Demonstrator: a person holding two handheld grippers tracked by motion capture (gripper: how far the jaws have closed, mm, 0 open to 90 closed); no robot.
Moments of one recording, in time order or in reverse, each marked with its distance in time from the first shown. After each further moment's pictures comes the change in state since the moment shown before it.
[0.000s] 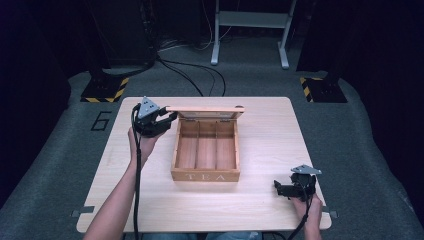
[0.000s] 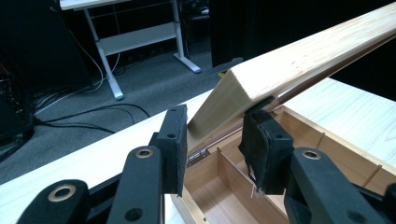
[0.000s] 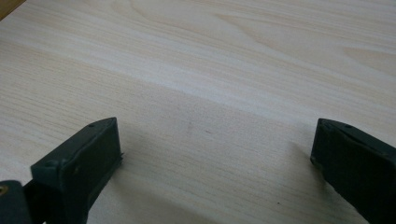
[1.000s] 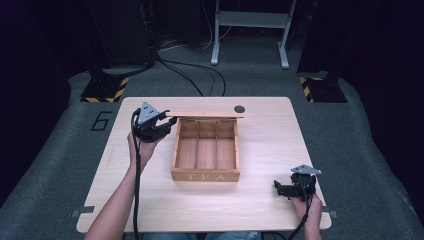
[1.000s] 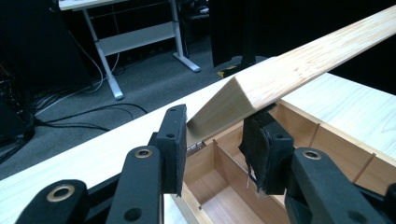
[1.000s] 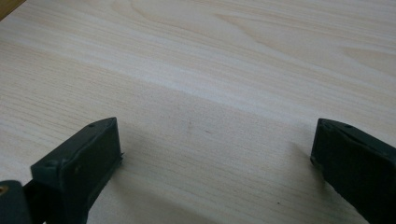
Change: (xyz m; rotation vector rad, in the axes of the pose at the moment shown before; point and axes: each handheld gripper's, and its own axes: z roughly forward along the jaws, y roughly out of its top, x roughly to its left) left arm -0.007 -0.011 -0.007 0.002 -0.002 0.020; right arm 0.000 0.000 0.000 0.000 0.000 0.001
